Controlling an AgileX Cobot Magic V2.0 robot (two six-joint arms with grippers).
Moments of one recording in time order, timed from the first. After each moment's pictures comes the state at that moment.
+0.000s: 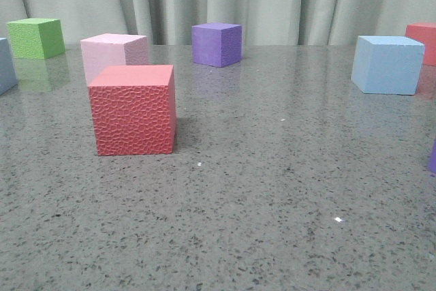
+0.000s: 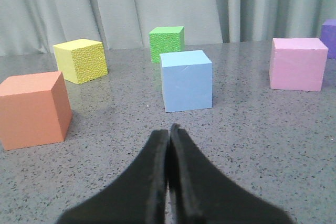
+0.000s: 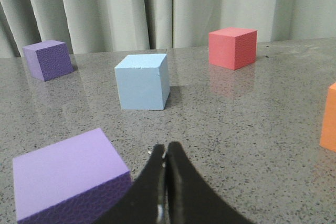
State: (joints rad) left arm 0.00 0.00 0.00 0.03 0.11 -0.04; right arm 0.09 -0.01 0.03 -0.17 0.07 0.32
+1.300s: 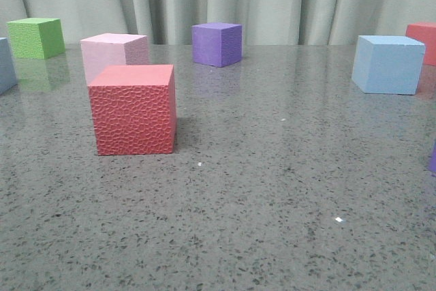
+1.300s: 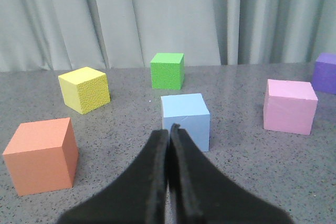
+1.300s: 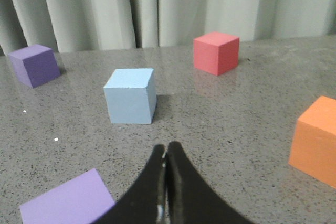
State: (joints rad) left arm 0.00 0.22 -0.33 0.01 0.28 -0.04; right arm 0.09 0.17 -0.29 -0.17 0.35 0.32
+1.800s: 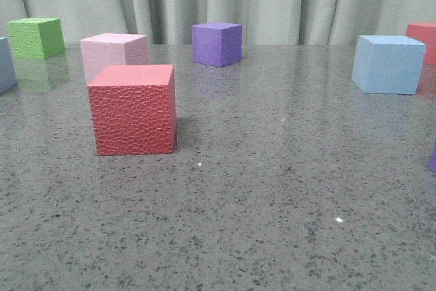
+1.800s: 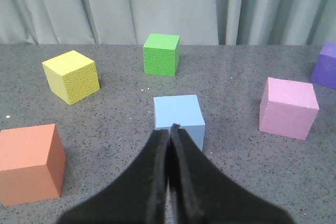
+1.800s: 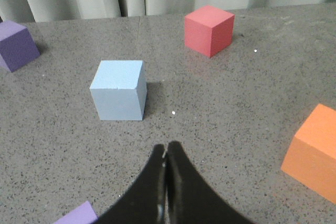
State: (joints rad) left arm 0.00 0.54 -0.59 -0.03 0.39 -0.04; right arm 0.09 0.52 -0.57 -0.17 0.49 0.32
